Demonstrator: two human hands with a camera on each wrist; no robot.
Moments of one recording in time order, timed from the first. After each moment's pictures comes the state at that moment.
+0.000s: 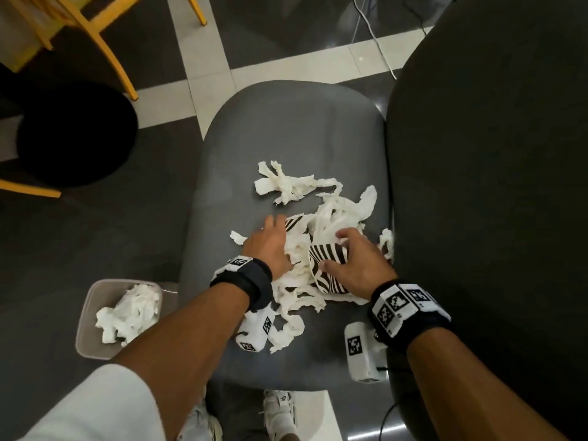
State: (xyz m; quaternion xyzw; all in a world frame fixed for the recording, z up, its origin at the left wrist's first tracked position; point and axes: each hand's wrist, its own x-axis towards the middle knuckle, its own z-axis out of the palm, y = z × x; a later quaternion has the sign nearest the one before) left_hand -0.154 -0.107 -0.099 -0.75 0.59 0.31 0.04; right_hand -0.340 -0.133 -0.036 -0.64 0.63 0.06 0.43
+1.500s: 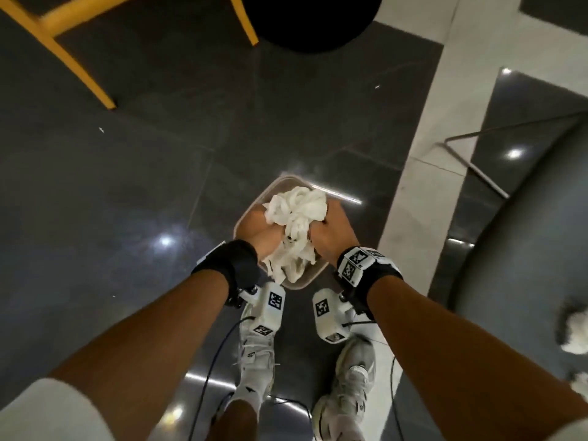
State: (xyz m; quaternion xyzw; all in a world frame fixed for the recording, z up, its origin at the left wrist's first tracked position) left_hand 0.198 0.200 -0.259 -0.82 0.02 0.47 -0.33; right_hand 0.104 0.078 -0.257 -0.73 0.39 0.08 0.55
